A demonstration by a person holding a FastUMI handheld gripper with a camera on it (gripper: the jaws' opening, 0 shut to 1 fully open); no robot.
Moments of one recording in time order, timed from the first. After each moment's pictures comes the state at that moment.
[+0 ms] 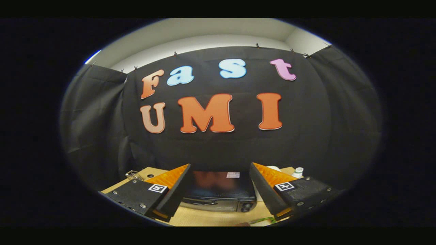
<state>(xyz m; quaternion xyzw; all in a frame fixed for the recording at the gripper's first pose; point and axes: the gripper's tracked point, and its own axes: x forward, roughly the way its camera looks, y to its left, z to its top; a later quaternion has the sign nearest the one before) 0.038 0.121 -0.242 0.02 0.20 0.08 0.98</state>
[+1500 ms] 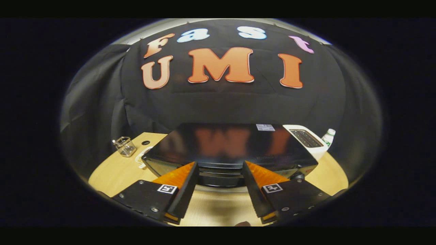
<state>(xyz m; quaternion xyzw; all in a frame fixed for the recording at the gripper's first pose) 0.006 0.199 -0.400 -0.02 0.33 0.08 0.94</state>
